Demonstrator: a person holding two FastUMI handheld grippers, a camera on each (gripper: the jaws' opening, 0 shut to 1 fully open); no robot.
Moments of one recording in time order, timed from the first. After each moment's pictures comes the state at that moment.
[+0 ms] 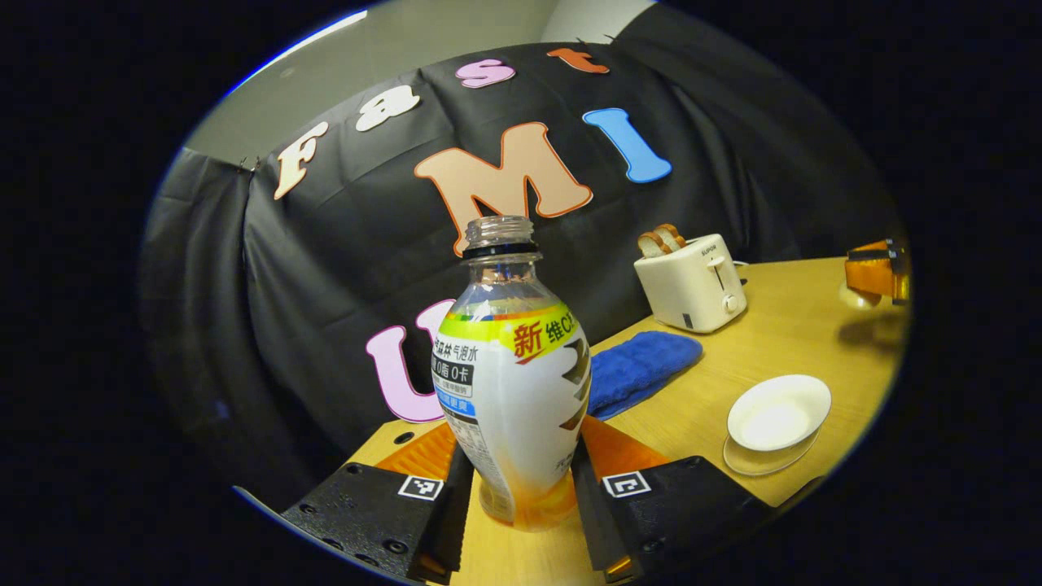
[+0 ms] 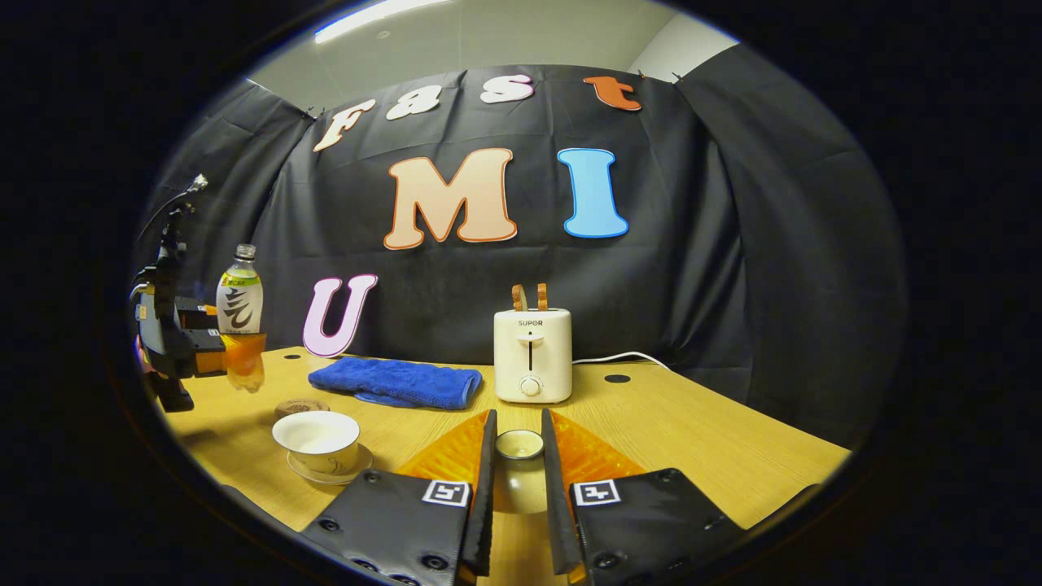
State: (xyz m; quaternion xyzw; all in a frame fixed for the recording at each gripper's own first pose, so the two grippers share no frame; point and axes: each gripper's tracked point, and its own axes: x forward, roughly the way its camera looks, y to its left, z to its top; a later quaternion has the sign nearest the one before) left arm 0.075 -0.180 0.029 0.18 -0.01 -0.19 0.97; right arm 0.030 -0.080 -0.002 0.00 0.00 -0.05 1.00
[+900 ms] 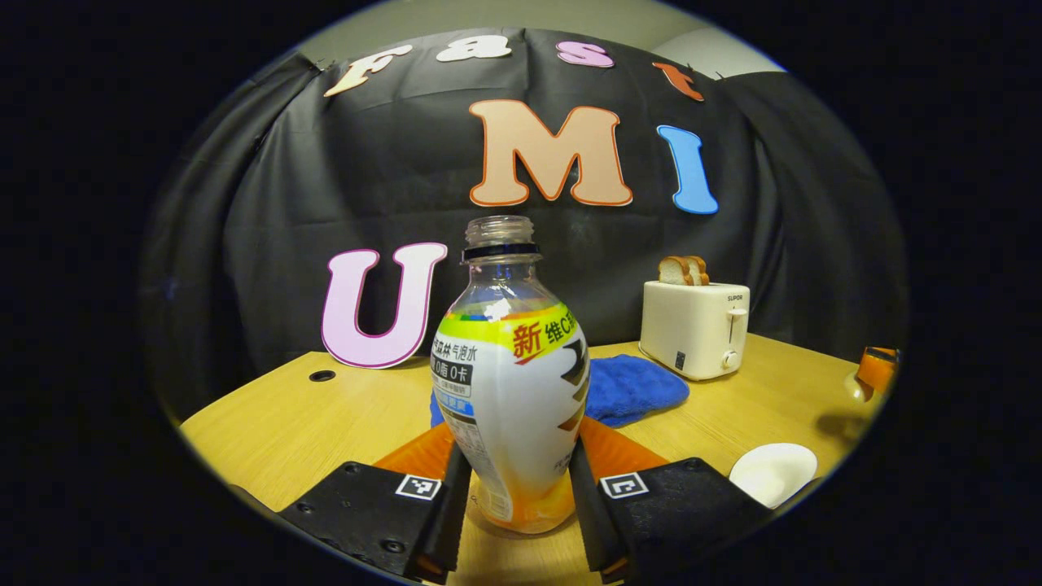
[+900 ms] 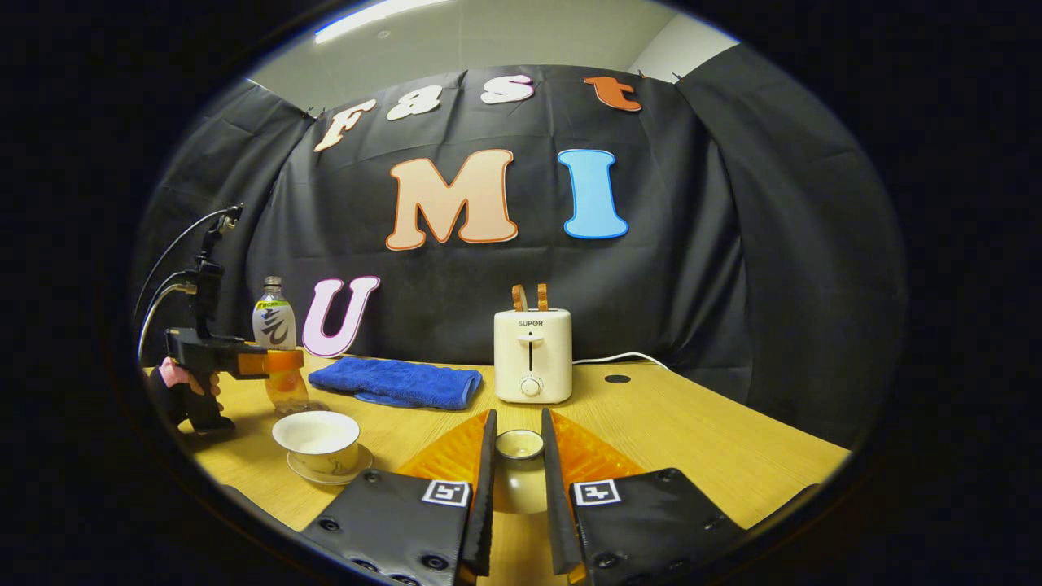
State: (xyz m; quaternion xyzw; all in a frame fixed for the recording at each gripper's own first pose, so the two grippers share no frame) left arm 0.123 -0.195 -0.014 0.01 0.06 -0.22 0.97; right arm 0.027 -0.080 0.001 0.00 0.00 -0.05 1.00
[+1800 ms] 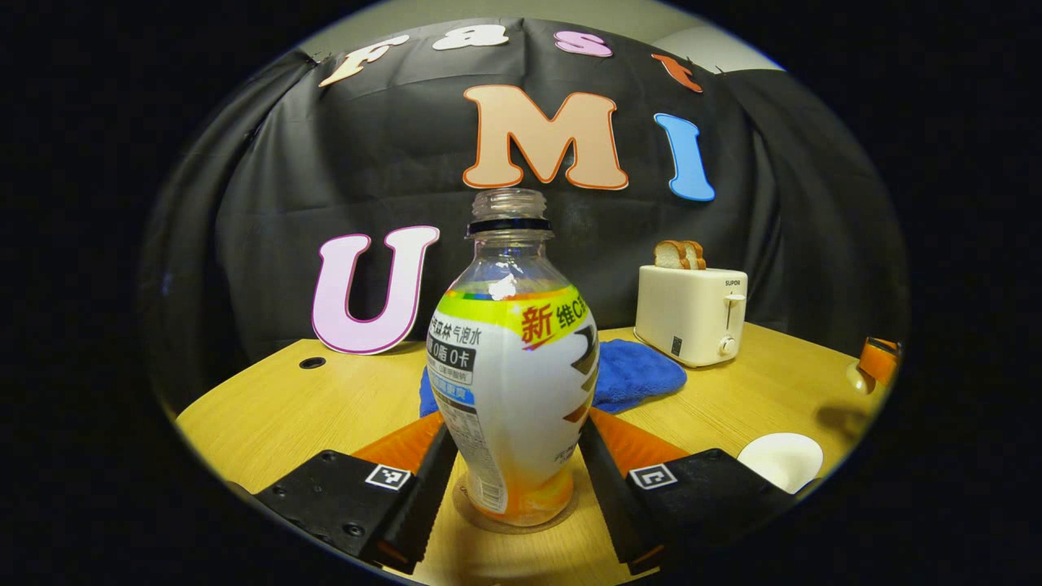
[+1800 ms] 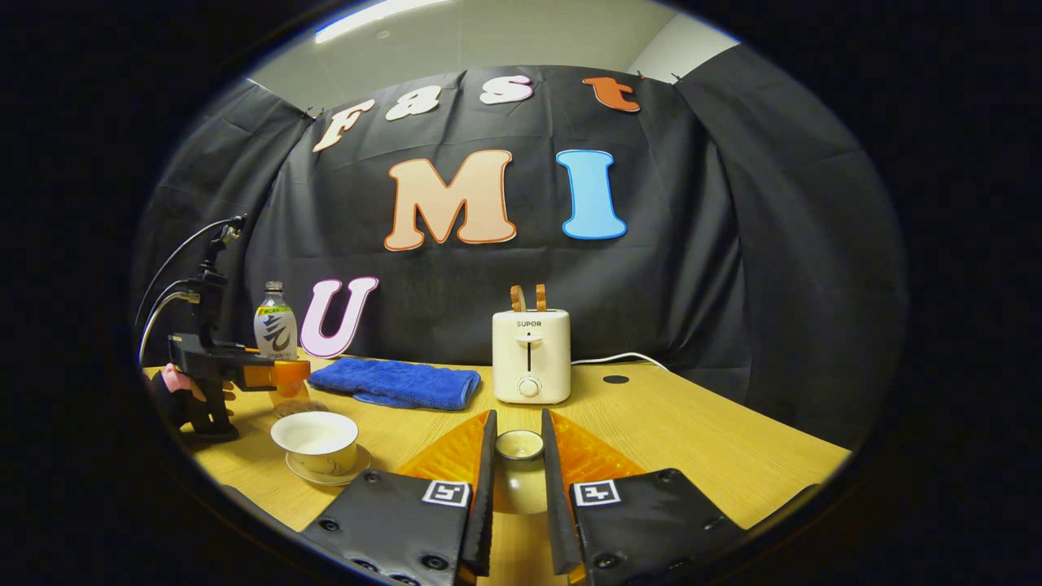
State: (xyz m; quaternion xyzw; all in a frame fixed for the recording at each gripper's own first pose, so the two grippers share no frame) left arm 0.119 -0.201 -0.029 0.01 0.08 -0.23 0.97; right arm 0.027 -0.080 0.001 0.00 0.00 -0.05 1.00
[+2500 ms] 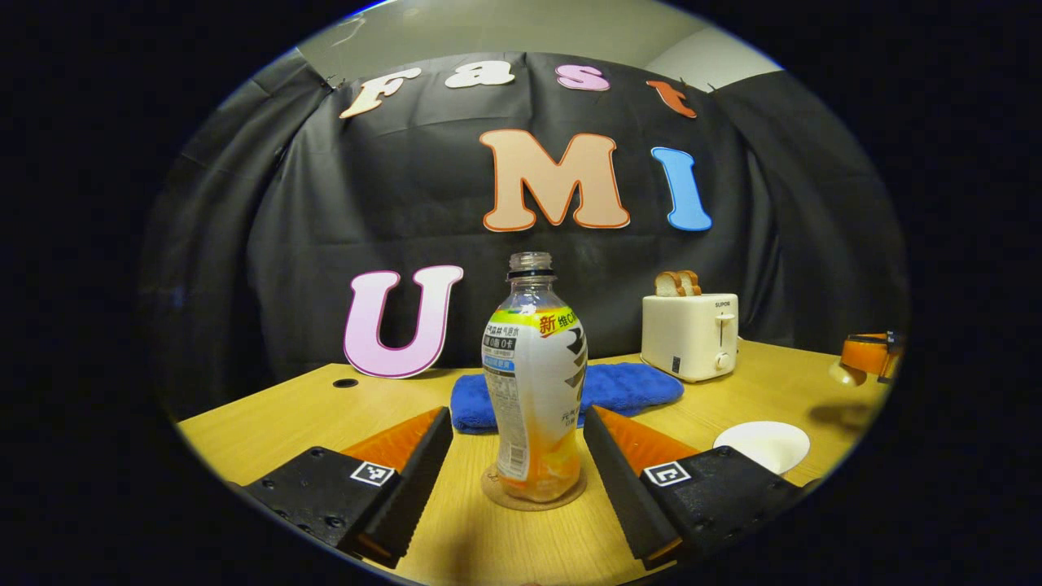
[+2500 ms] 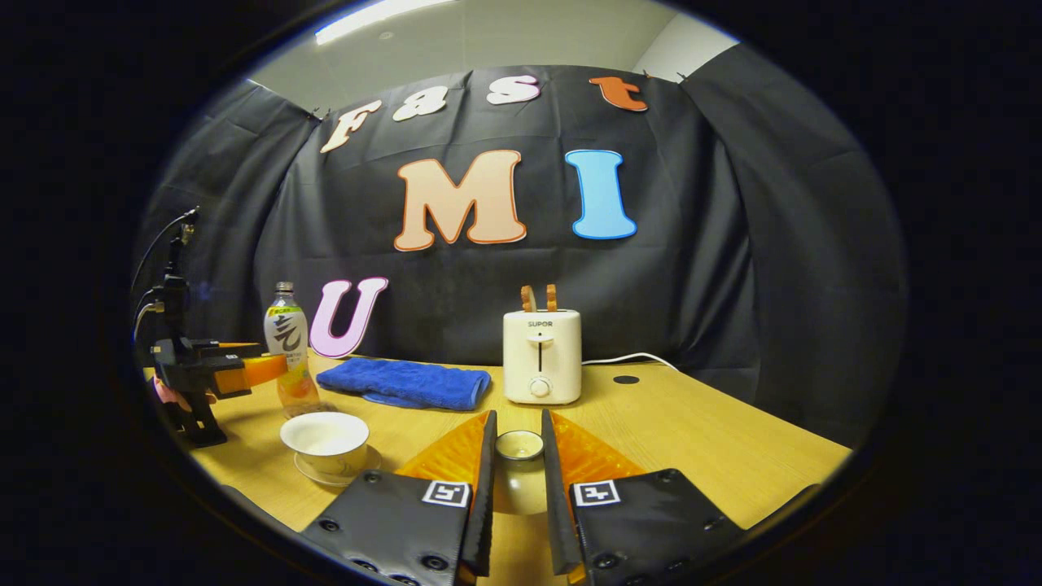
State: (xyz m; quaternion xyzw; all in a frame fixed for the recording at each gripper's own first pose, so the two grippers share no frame) left arm 0.075 -0.161 -0.011 0.01 0.00 -0.19 0.98; right arm 0.030 -0.063 0.001 0.00 0.00 -0.02 1.00
